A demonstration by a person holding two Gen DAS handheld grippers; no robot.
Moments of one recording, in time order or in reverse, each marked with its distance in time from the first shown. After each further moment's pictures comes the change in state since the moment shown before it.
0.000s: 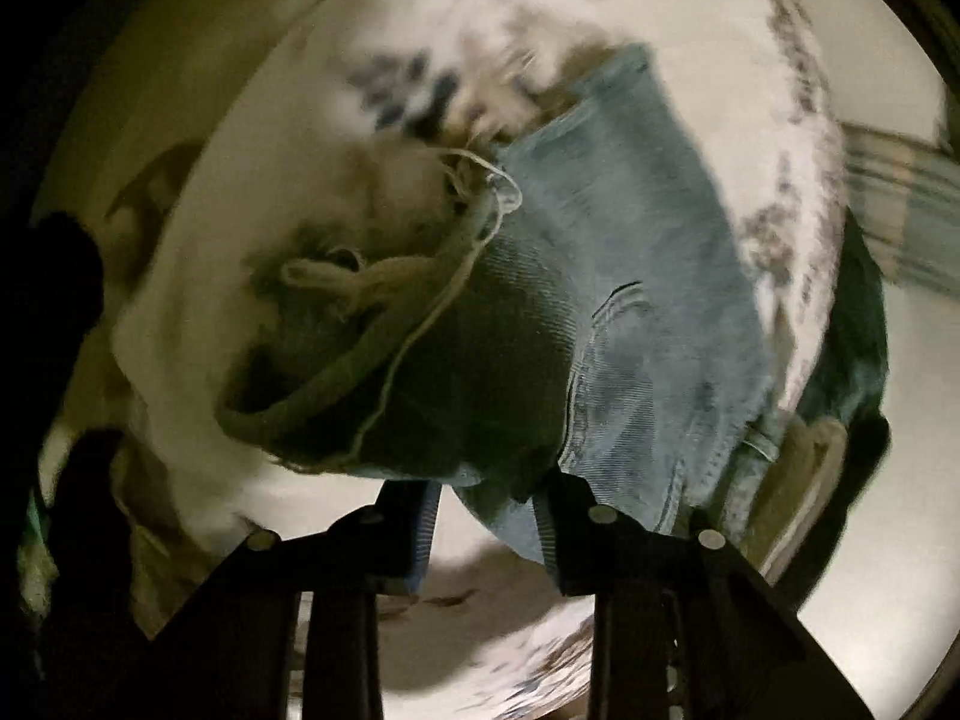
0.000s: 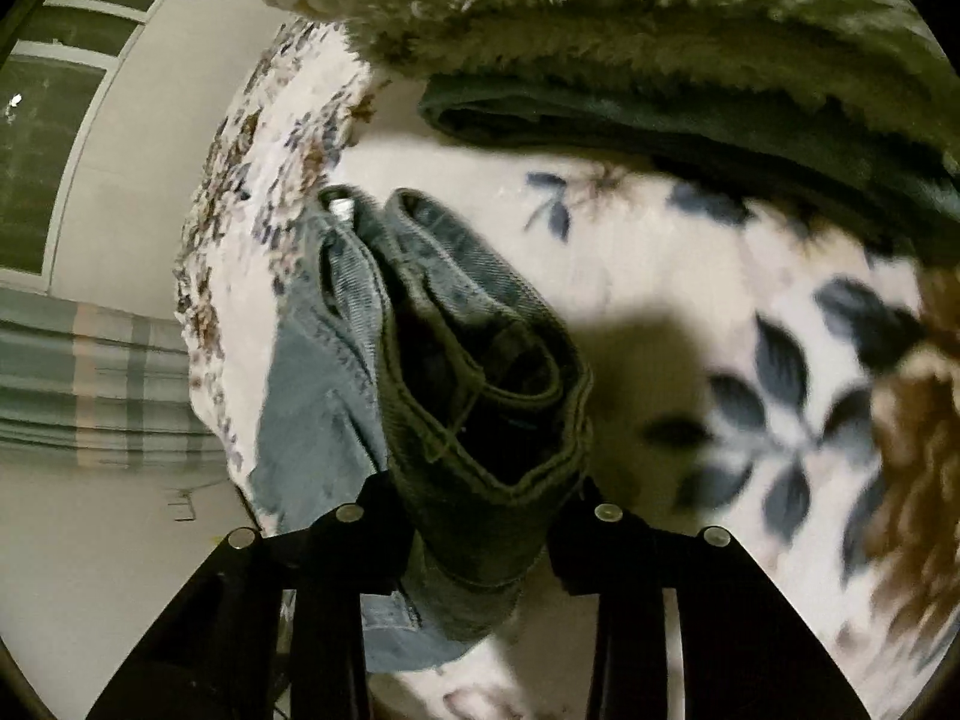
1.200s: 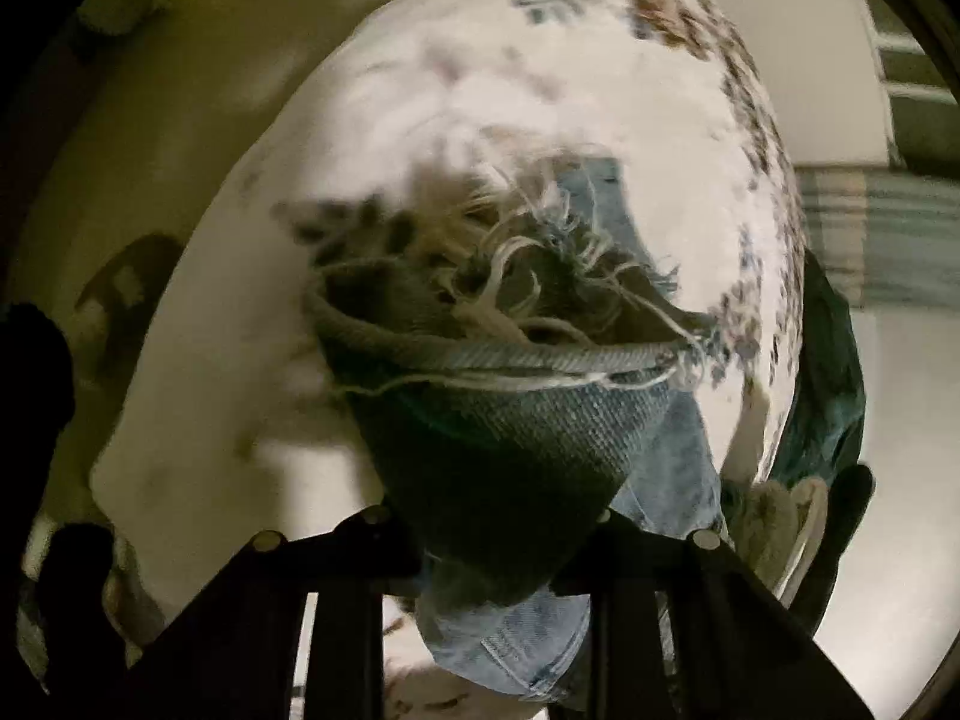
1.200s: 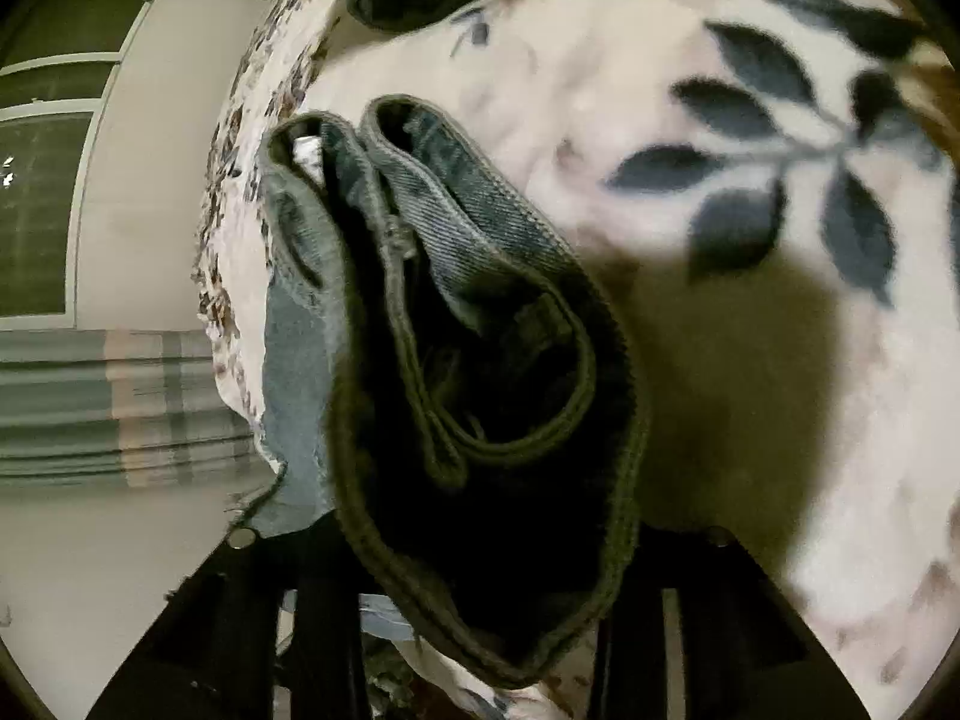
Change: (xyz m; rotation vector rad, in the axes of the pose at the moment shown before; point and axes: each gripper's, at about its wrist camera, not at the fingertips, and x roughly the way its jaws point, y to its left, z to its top) left arm 0.005 -0.011 0.020 0.059 -0.214 -0.060; right arm 0.035 -0.027 -0.066 0.125 0.061 0.103
